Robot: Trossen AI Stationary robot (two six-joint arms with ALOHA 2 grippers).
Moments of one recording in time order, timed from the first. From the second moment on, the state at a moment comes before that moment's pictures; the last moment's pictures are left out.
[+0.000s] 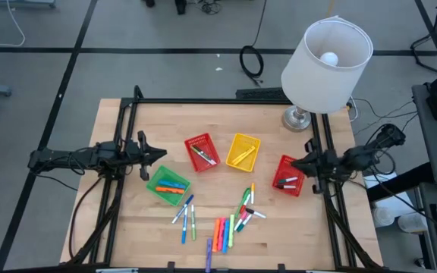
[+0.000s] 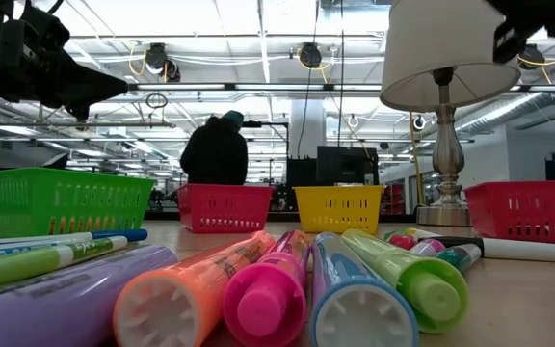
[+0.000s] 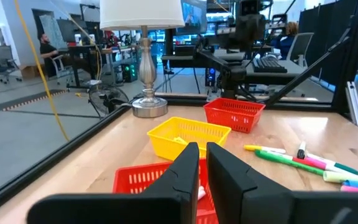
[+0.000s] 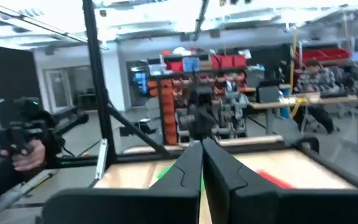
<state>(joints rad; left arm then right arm) -0.02 0.11 0.03 0.09 -0.19 0.02 0.55 0.17 0.19 0.21 0.52 0.01</state>
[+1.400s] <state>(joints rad) -0.02 0.11 0.03 0.13 -0.21 0.02 0.50 0.34 0.02 0.60 0.45 -0.09</state>
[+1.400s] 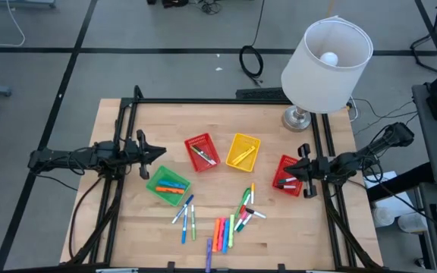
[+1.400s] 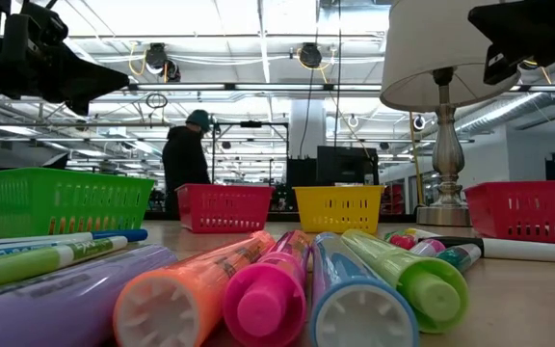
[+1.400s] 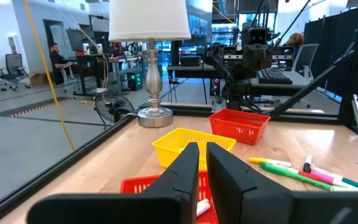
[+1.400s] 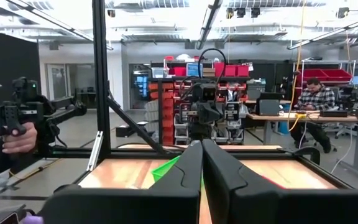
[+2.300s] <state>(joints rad) -0.02 0.11 0.03 0.10 -0.20 0.02 0.50 0.37 0.01 0.62 0.45 -0.10</state>
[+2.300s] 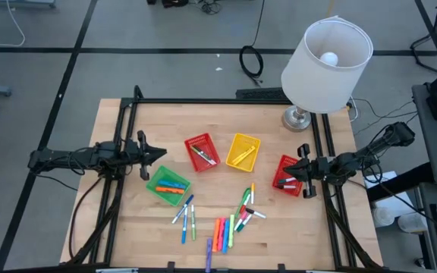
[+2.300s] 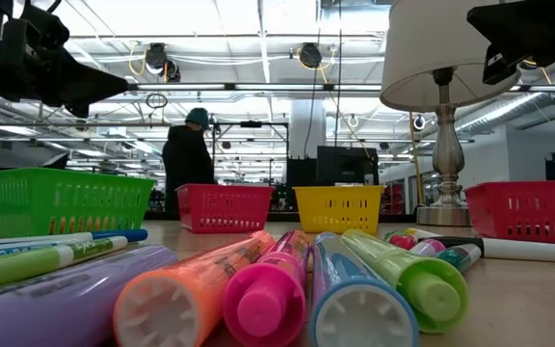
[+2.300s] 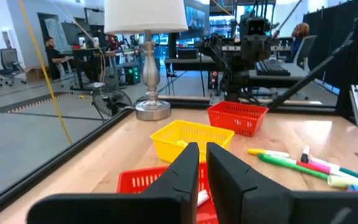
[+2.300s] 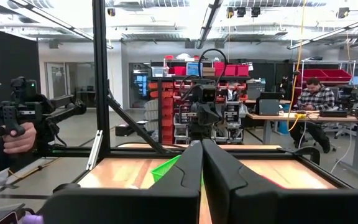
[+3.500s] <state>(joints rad) -0.02 0.31 0.15 -0.09 -0.28 -0.27 0.50 0.38 0.01 0.65 0.44 -0.16</state>
